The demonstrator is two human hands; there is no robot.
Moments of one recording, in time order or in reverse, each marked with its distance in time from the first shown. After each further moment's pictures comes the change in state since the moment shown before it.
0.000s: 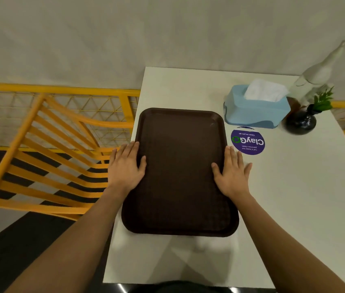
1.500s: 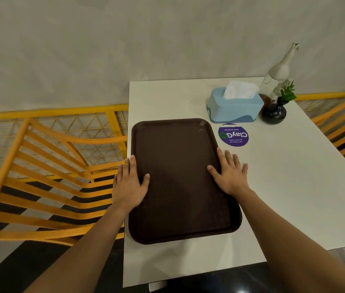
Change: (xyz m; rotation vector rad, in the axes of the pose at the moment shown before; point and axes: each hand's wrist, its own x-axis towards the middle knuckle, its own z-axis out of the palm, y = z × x) left_hand -0.033 -0.008 0.005 -0.200 -0.219 -0.038; right_hand -0.028 0.008 0.003 -0.045 -0.059 0.110
